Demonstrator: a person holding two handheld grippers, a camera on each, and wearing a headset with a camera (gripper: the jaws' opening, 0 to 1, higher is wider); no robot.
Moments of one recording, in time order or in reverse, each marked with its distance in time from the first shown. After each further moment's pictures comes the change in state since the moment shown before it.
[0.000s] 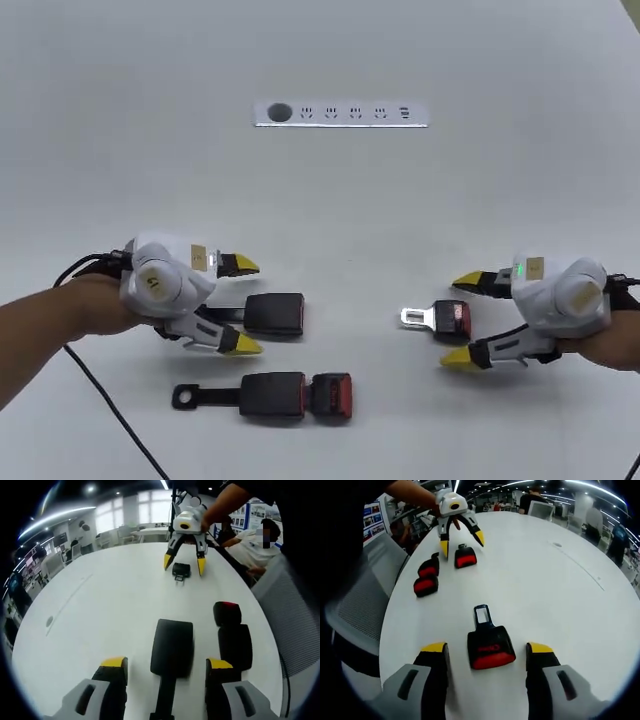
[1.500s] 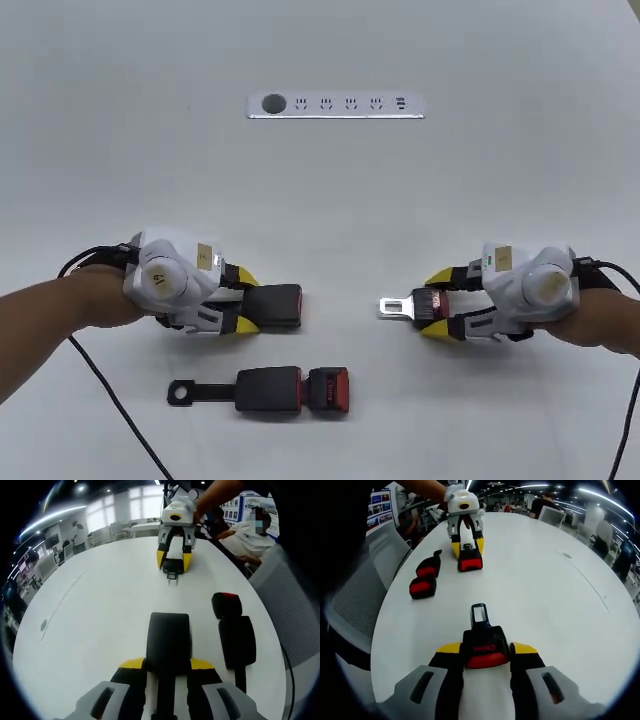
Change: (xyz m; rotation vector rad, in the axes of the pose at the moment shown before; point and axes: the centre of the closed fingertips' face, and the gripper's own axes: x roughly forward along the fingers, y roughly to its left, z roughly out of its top) left arm 0.009 -0.001 -0.007 0.052 0.049 -0.041; right arm 0.029 -0.002 0.027 -0.124 -0.004 0.008
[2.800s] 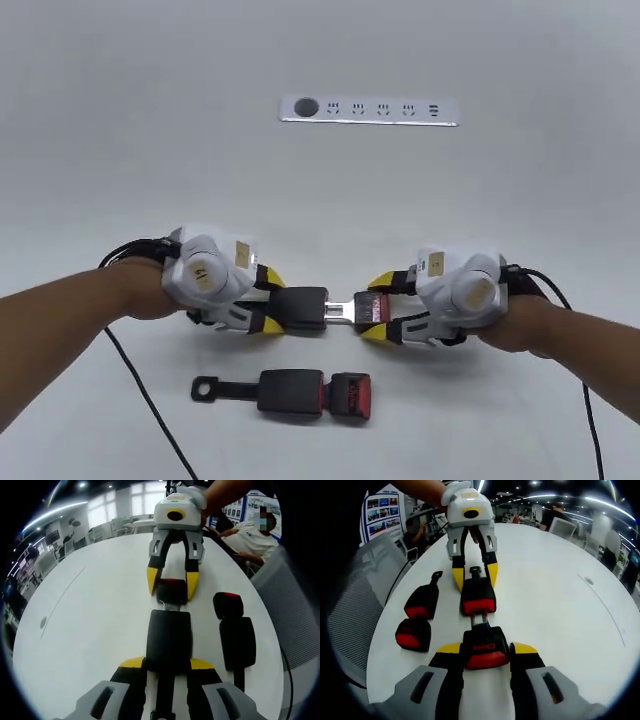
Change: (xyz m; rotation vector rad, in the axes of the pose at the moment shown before) left arm 0.000 -0.001 -0.001 -0.018 0.037 0.003; right arm 0.054 0.015 0.071 -0.036 -0.103 0.063
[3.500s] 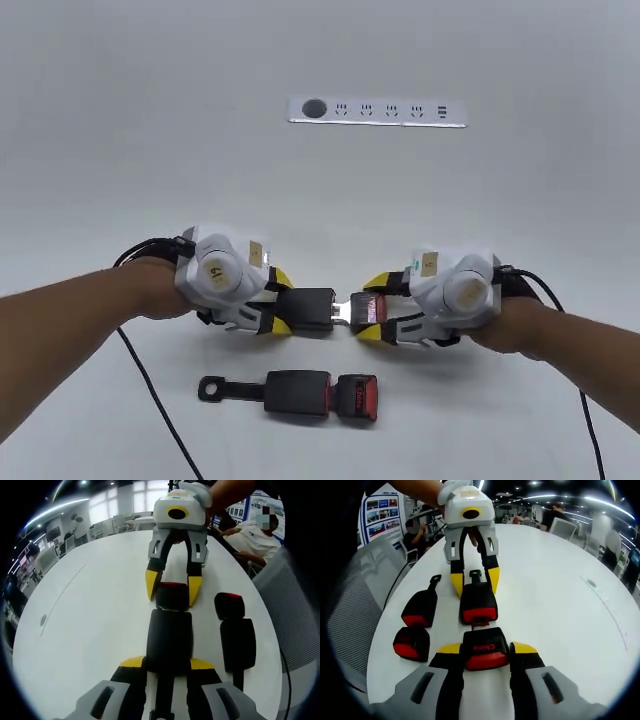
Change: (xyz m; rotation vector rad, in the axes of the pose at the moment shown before) left arm 0.002 0.000 -0.001 -0.017 0.027 0.004; right arm 0.023 0.001 0.010 0.003 -0.006 0.000
